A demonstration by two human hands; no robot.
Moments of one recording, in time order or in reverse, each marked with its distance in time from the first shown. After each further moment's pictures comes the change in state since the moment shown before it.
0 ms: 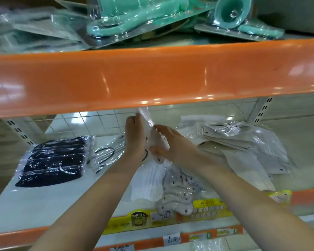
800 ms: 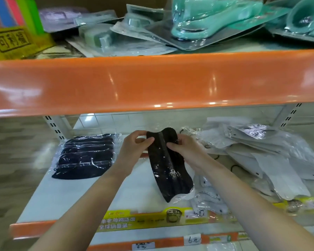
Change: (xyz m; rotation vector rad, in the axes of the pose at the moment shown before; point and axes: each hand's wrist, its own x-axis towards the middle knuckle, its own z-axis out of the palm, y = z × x) left_hand 0.009 -0.028 -0.127 0.054 -0.345 -0.050; right_hand 0.027 -0.046 0.055 0.795 -0.007 0.341
